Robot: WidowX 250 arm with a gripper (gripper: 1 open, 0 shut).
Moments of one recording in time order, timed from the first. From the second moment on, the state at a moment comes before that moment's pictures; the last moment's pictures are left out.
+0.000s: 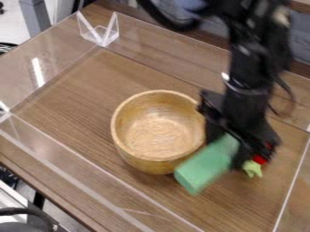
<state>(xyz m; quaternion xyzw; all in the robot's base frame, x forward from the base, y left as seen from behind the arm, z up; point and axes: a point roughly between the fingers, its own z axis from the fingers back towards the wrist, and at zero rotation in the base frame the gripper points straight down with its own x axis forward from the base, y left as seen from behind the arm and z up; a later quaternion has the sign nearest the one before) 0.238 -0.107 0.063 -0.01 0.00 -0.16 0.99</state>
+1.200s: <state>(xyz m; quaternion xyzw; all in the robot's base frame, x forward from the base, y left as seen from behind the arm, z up) 0.253 -0.147 0.045 0.00 0.01 -0.32 0.95</state>
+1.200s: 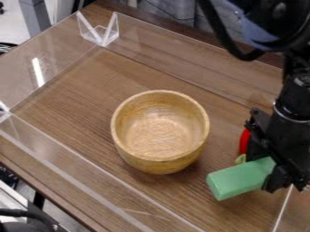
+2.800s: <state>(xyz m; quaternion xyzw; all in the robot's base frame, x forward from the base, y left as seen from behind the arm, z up) 0.228 -0.135 0.049 -0.01 0.02 -0.40 0.92</state>
